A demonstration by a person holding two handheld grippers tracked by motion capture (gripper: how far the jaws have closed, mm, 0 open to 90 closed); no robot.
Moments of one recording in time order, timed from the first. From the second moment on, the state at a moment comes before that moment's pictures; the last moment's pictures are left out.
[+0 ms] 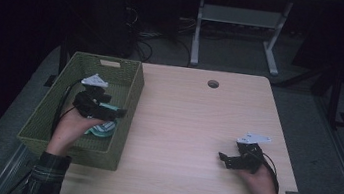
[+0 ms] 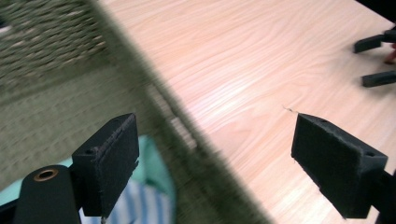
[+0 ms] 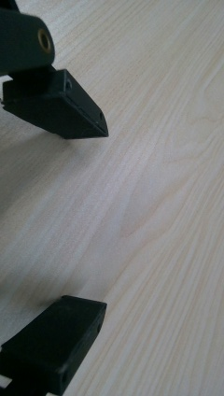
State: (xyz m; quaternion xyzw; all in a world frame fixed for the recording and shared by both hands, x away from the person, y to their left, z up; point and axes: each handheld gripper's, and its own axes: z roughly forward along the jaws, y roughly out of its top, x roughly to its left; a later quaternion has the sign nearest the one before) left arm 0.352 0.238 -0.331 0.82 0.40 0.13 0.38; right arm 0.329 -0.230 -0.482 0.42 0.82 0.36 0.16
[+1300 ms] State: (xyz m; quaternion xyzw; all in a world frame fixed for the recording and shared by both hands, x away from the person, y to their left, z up) left arm 0.340 0.085 -0.425 0.87 0.31 0.11 0.36; right arm 0.329 -0.231 -0.482 0.42 0.82 0.36 0.16
